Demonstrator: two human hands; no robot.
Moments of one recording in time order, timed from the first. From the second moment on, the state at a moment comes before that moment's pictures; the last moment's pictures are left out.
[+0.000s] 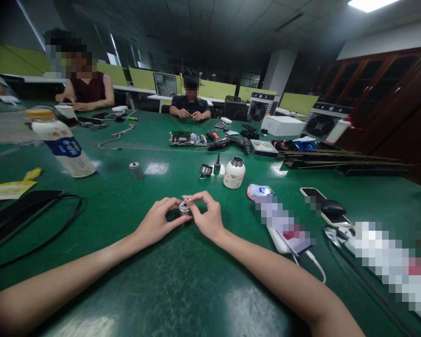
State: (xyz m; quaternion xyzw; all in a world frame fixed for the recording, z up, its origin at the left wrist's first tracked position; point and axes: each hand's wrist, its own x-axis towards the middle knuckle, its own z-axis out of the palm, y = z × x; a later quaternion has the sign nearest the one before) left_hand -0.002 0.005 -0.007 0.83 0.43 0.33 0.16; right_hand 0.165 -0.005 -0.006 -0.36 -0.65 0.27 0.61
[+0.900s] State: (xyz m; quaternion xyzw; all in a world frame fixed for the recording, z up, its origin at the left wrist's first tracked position) left_hand -0.002 0.003 -0.002 0.83 0.45 0.32 0.15; right_hand 0.161 -0.007 -0.005 -0.39 -0.64 0.23 0.62
